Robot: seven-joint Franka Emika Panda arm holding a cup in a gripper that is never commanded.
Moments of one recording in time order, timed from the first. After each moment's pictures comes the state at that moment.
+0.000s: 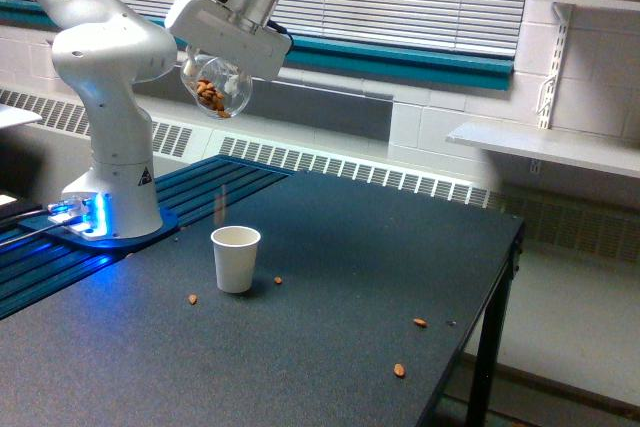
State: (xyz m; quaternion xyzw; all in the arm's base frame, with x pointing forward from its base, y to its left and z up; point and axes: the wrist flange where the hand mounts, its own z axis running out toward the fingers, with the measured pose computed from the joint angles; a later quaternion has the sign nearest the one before) arm 0.253 0.004 0.420 0.75 -0.62 -0.02 0.21
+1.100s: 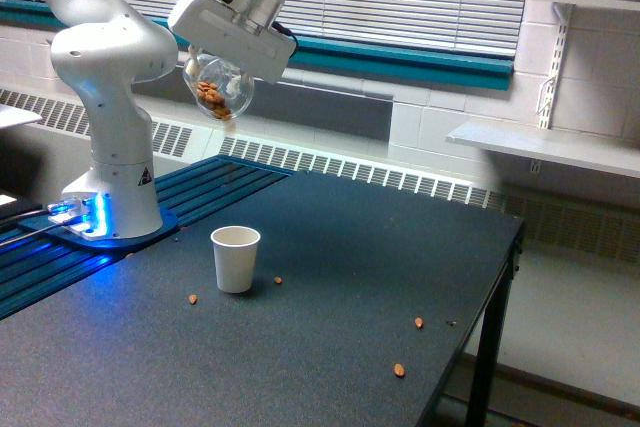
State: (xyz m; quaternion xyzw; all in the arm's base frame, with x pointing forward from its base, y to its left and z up) arm 0.268 -0.004 0.420 0.74 -0.63 -0.04 0.22
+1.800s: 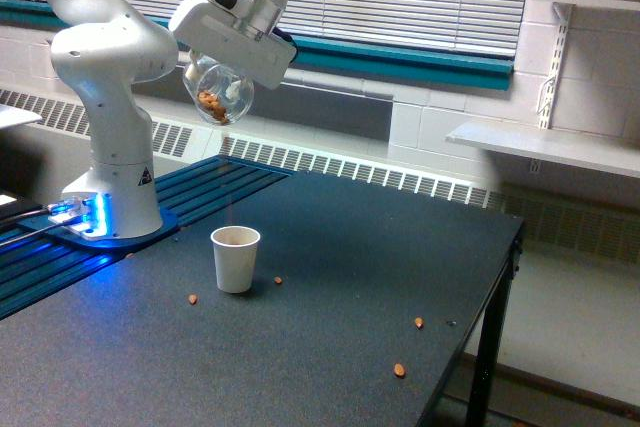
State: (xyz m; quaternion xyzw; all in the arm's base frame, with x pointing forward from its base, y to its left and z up) arm 0.269 -0.005 0.411 0.74 -0.63 -0.05 0.23
